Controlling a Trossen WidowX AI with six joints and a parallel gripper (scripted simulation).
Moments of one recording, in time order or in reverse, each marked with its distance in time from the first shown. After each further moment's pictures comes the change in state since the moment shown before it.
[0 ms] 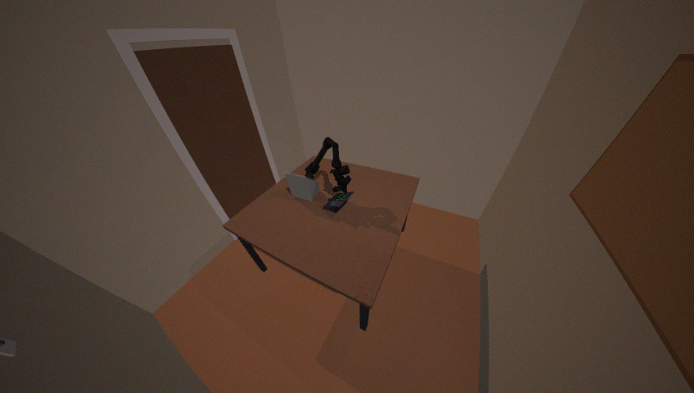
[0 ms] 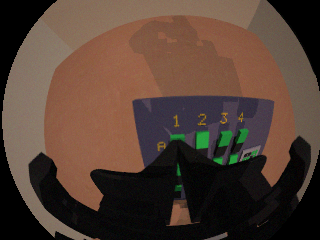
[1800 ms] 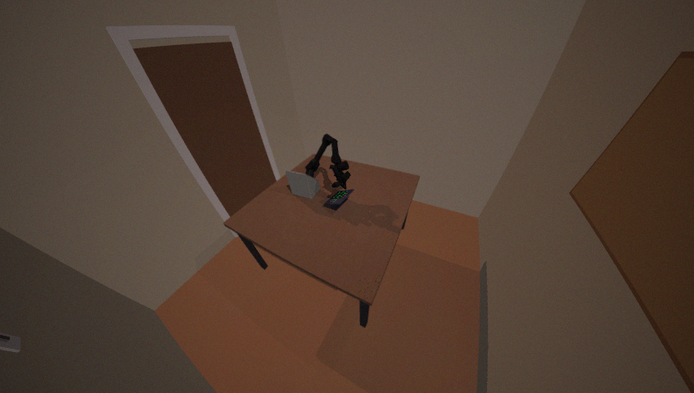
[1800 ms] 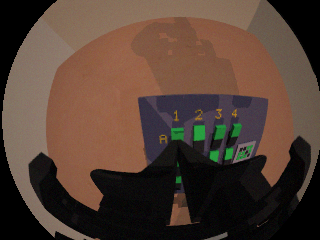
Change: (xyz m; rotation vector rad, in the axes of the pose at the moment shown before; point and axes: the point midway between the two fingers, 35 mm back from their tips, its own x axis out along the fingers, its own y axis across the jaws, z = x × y) arm -0.017 0.001 0.000 -0.003 -0.001 0.001
